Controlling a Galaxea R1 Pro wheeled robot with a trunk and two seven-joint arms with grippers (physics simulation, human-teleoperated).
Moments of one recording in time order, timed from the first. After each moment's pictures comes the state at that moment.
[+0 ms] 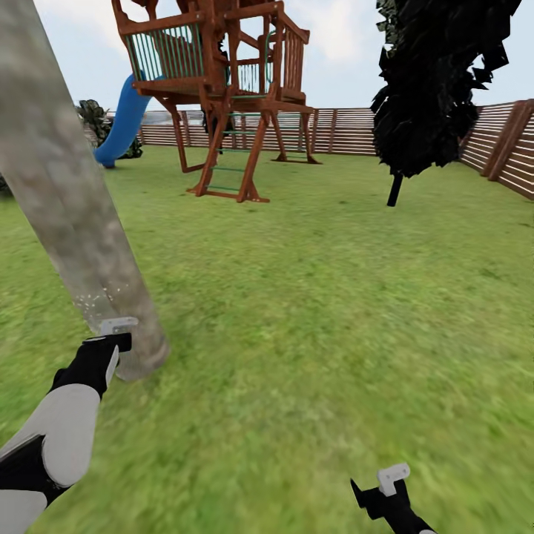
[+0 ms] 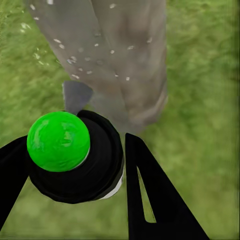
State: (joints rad) left arm -0.97 0.12 0.58 -0.54 -0.51 0.34 0.03; right arm -0.48 -0.12 0.15 -0.09 0.01 -0.48 0.12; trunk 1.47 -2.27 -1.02
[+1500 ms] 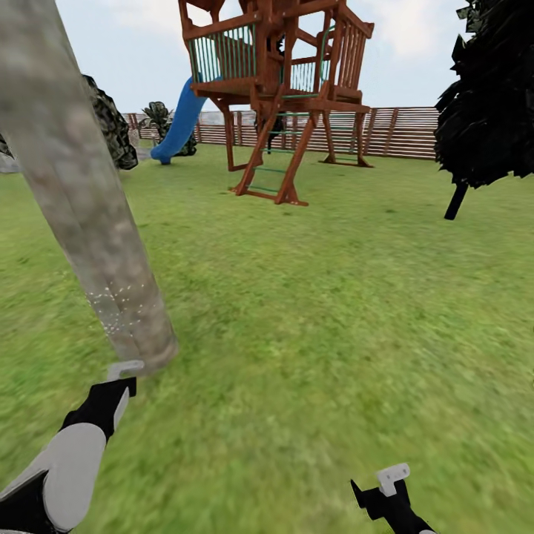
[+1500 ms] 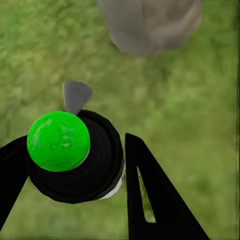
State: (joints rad) left arm -0.83 0.09 0.63 -0.45 -0.50 0.31 0.15; right arm -0.48 -0.12 0.15 -0.09 0.01 -0.48 0.12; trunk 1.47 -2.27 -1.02
